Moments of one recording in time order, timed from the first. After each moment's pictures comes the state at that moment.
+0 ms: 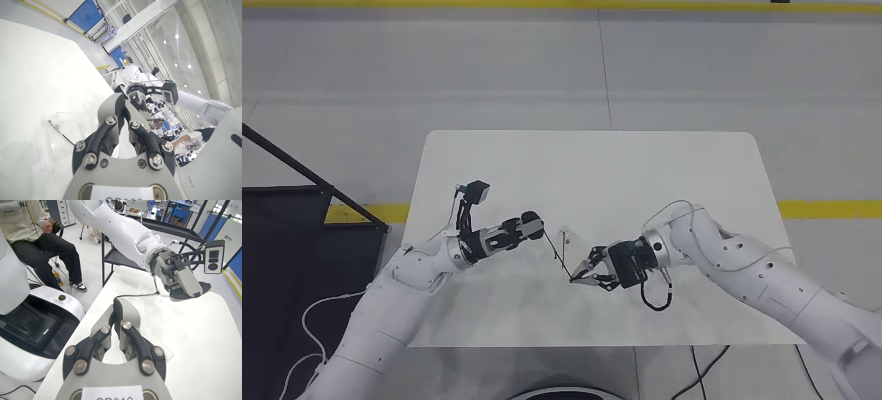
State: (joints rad) left arm 1.05 -1.07 -1.14 -1.29 -0.27 -0.86 -0.76; right arm -0.35 -0.97 0.17 -1.26 -1.45 -0.98 -0.84
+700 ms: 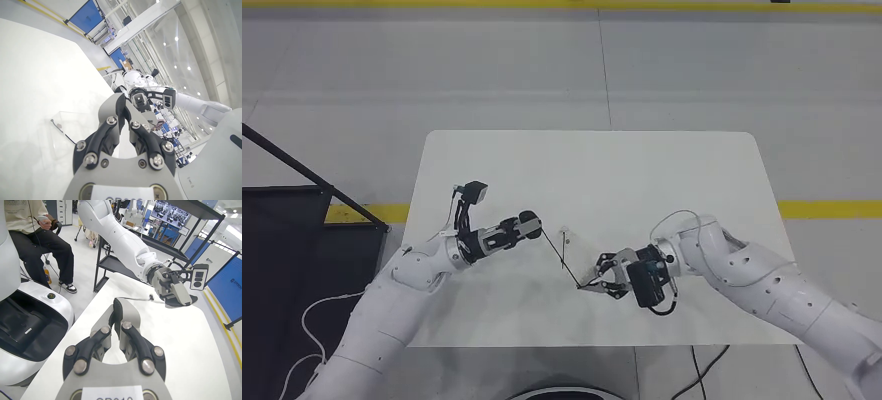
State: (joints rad) left arm 1.05 -1.07 -1.14 -1.27 -0.28 -0.87 -0.77; right arm -0.39 -0.91 0.17 -1.31 -1.60 -0.79 -1.03
